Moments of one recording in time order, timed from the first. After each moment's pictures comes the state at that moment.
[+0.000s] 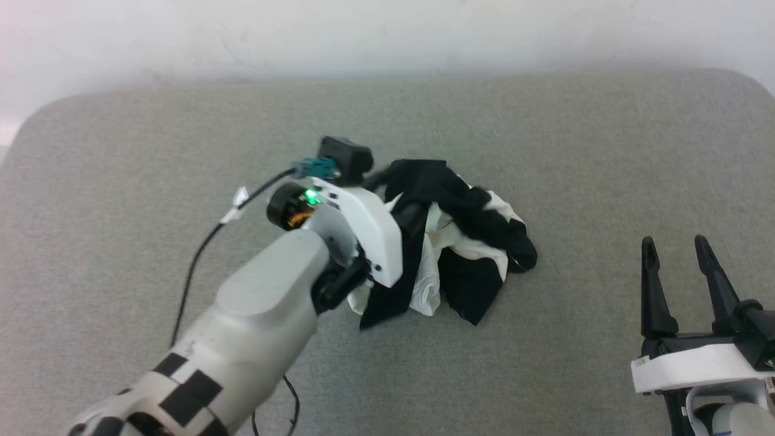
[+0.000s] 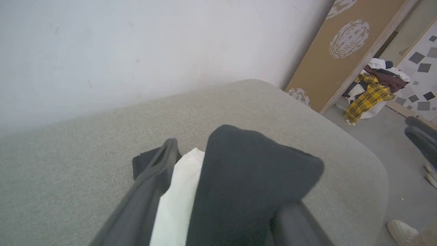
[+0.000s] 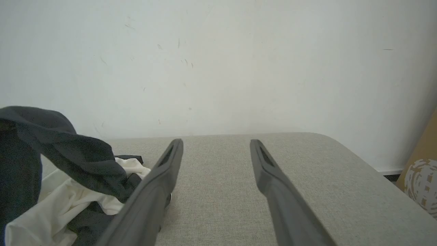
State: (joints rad) left arm -0.87 0.16 -0.94 0.74 -0.92 -0.12 -0.05; right arm -0.02 -0.05 -0.12 0.03 0.11 0.13 -0.26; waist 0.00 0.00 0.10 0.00
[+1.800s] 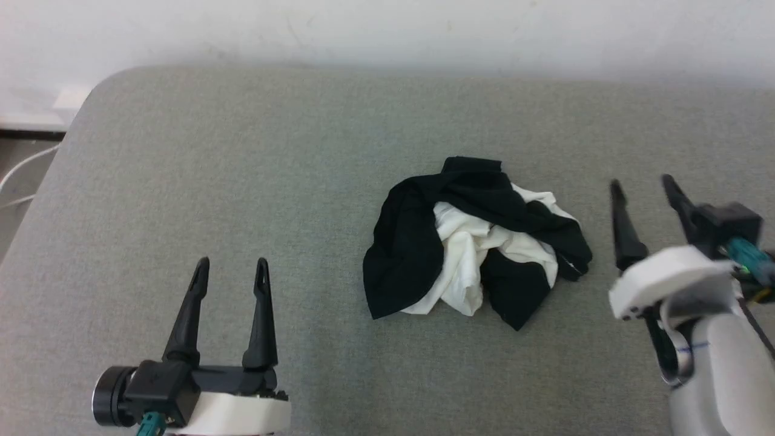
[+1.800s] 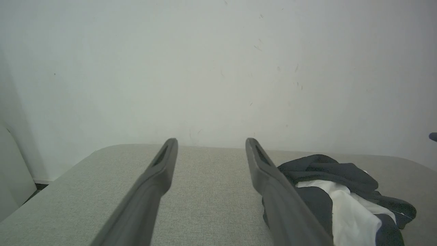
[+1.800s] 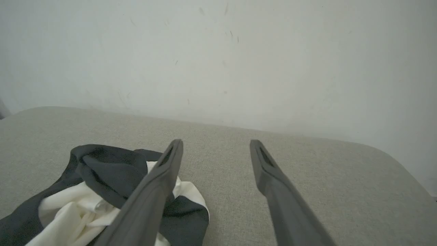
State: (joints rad) left arm 0.11 0.06 -0.08 -0.21 -0.10 0.03 -0.26; right arm -0.25 -0.05 -0.11 0.18 0.03 0.13 -0.04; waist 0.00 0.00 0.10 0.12
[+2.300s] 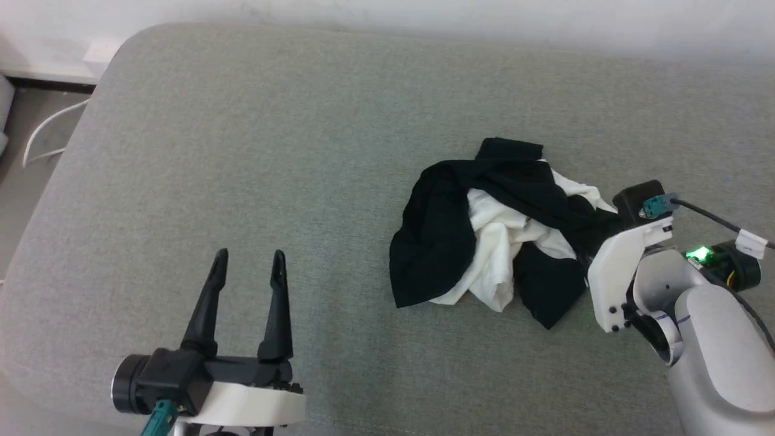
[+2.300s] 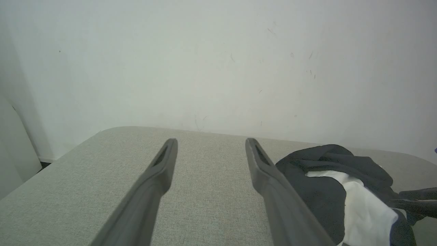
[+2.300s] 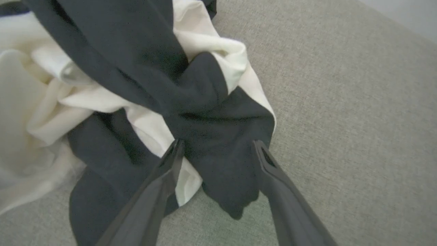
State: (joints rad) left arm 0.07 0.06 -0.11 -0.18 -0.14 0.02 -0.26; right arm -0.40 -0.18 0.10 0.34 0.10 0.13 0.53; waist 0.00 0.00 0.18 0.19
